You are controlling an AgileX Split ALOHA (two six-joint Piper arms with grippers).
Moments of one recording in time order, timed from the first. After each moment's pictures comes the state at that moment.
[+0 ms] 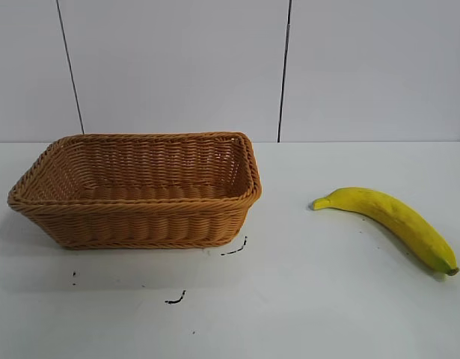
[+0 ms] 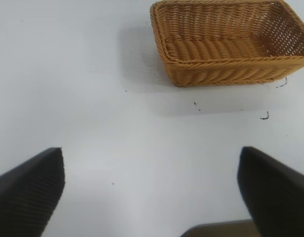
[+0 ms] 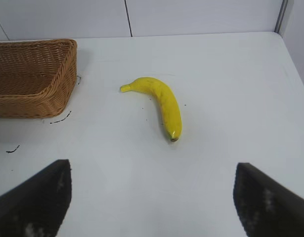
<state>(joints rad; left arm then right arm) -0.02 0.00 -0.50 -0.07 1.07 0.06 0.05 0.07 -0.56 0.01 1.04 0.04</state>
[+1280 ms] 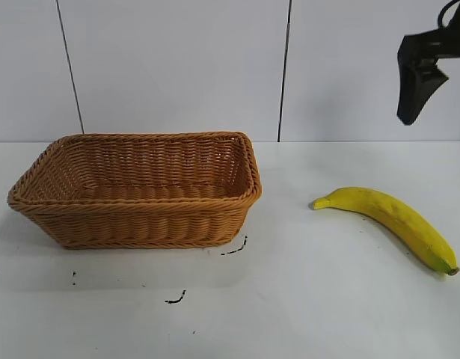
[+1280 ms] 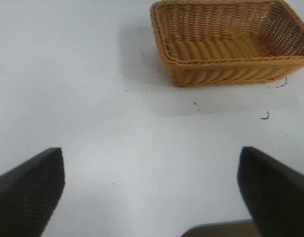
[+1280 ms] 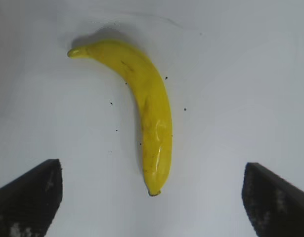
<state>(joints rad) -0.02 0.00 -0.50 -0.07 1.07 0.06 0.05 1.83 -1.44 -0.01 1.00 -0.22</state>
